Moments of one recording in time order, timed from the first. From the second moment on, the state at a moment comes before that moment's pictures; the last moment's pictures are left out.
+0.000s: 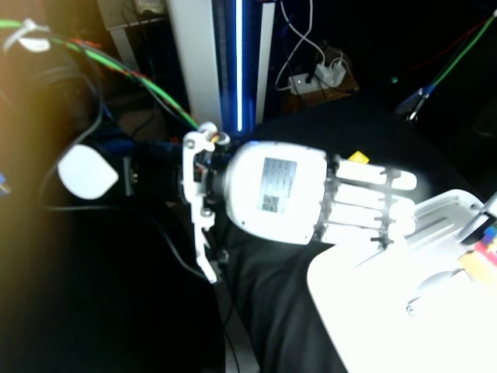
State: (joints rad) left arm 0.31 -1.58 2.03 0.92 -0.22 0.07; right arm -0.64 -1.05 1.51 -0.60 0.99 0.04
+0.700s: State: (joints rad) left arm 0.39 -1.60 2.06 0.86 -0.22 0.07; right arm -0.62 -1.05 1.51 -0.62 1.00 0.04
